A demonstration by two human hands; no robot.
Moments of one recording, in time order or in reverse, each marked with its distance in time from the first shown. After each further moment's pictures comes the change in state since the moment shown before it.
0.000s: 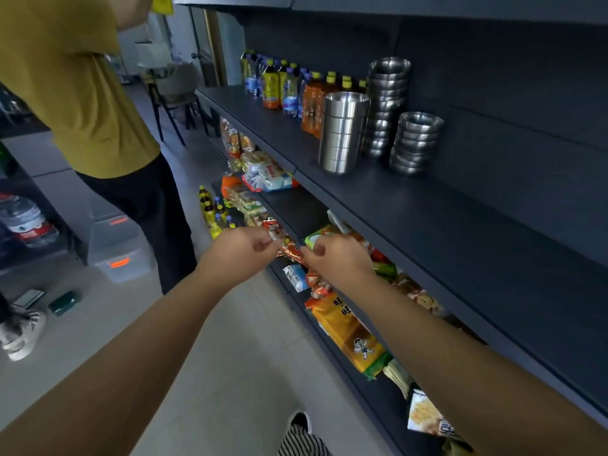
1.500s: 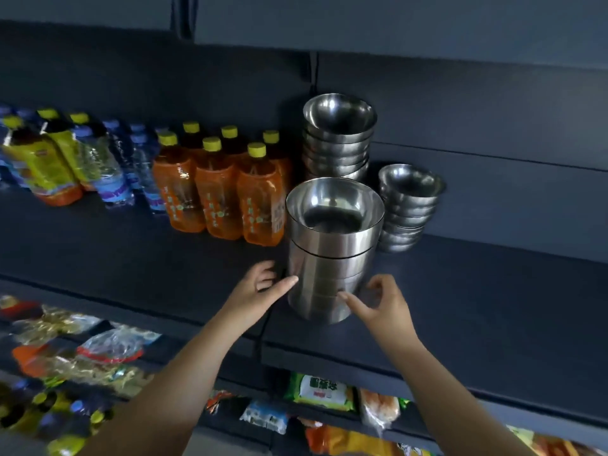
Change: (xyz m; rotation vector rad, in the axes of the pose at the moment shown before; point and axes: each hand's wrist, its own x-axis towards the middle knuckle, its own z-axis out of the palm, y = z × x) left_hand 0.553 -0.088 0.150 -0.602 -0.867 0.099; right_hand 0.381 0.094 0.036 0.526 0.707 0.865
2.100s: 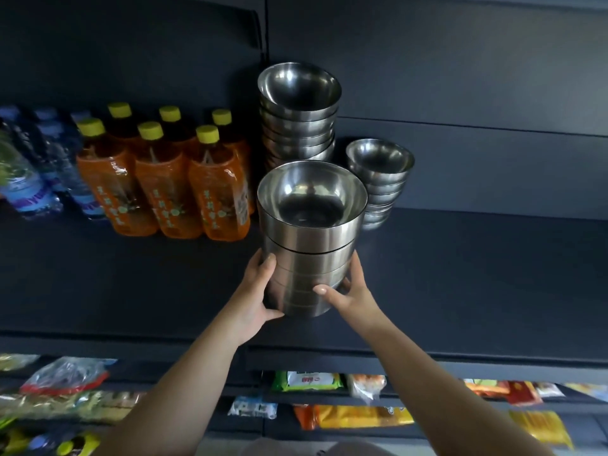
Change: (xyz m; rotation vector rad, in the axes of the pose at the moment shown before) left_hand 0.024 -0.002 0.029 -0.566 -0.347 -0.125; right_hand 0.012 0.014 0.028 0.493 -0.203 0.041
